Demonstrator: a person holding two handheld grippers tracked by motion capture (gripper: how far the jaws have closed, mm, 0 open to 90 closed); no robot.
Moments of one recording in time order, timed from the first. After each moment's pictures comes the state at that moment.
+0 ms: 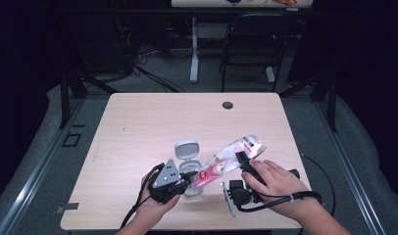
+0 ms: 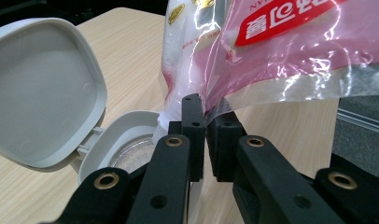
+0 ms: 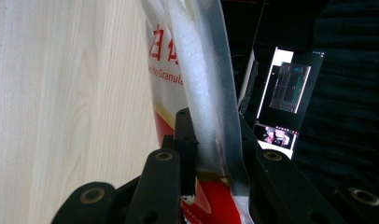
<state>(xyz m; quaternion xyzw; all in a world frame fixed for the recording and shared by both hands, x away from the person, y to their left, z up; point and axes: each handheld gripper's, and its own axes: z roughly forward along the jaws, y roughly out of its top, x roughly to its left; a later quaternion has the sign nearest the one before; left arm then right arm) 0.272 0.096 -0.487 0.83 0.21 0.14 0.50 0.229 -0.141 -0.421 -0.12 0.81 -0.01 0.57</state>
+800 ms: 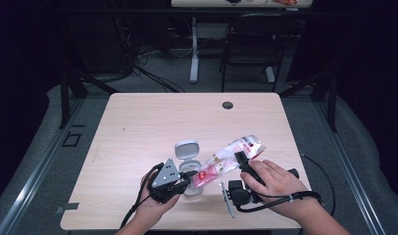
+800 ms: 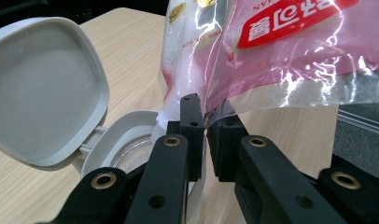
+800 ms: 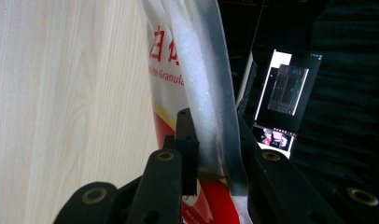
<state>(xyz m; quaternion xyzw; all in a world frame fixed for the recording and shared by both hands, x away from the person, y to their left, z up) 0.273 0.097 -0.487 0.83 0.21 0.14 0.50 0.229 -0.139 -0.421 -0.13 0.81 0.00 0.57</state>
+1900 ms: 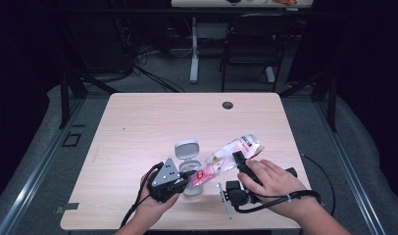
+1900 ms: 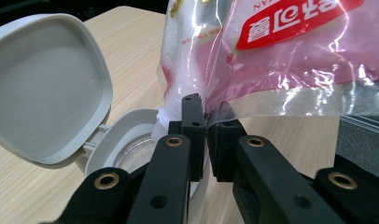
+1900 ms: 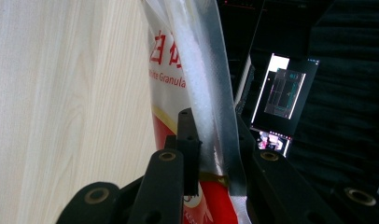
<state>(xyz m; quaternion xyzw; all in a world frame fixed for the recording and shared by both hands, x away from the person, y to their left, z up) 0.275 0.098 -0.488 0.83 0.21 0.14 0.50 0.226 -0.134 -0.416 -0.14 0.81 -0.01 0.57</state>
